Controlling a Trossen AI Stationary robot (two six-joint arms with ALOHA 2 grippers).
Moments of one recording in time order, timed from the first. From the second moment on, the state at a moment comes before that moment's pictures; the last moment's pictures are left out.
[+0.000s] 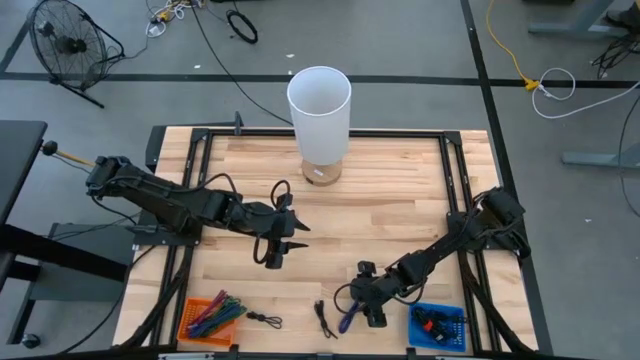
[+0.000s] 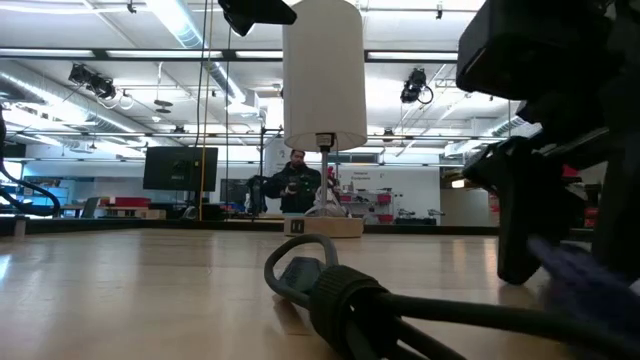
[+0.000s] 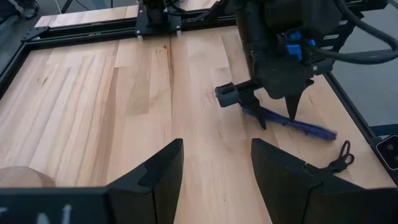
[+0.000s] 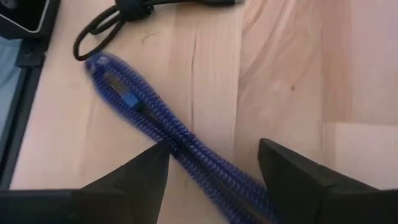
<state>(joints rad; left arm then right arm) -0.27 1.34 1.05 -0.25 -0.18 -0.04 0.58 1.86 0.94 -0.04 0.06 0.49</state>
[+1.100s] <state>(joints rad) -0.27 1.34 1.05 -0.22 -0.19 -0.04 0.51 1.64 1.16 -0.52 0.46 0.24</state>
